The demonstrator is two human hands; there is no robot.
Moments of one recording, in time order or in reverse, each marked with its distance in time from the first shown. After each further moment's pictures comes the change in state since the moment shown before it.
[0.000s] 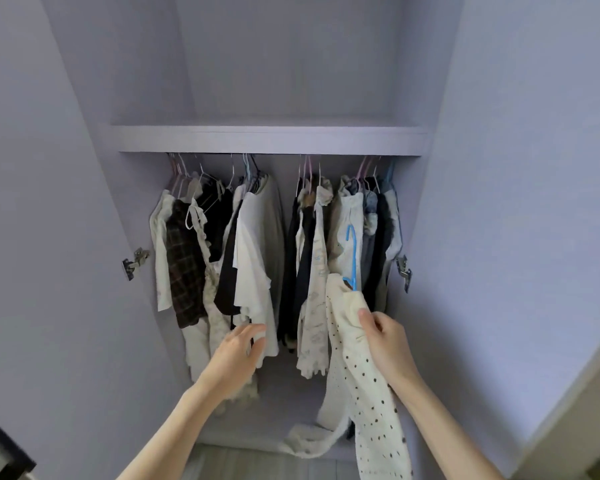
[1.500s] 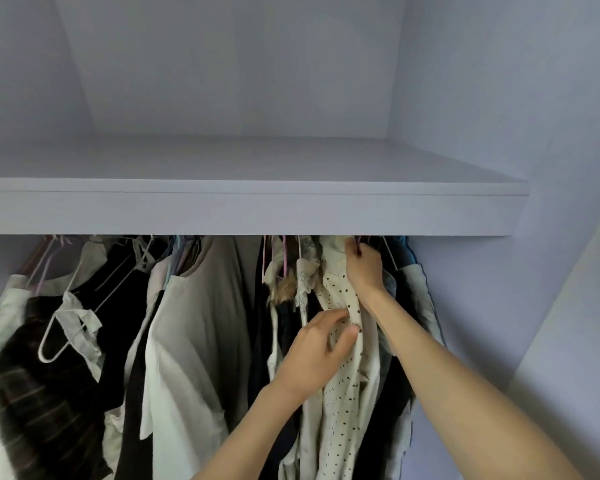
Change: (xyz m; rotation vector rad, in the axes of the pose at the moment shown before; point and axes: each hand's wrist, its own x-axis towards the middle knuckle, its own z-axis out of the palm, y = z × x) left_hand 0.377 0.078 0.063 -0.338 -0.062 0.337; right_hand 0.468 -0.016 0.073 -0.041 0.273 -0.056
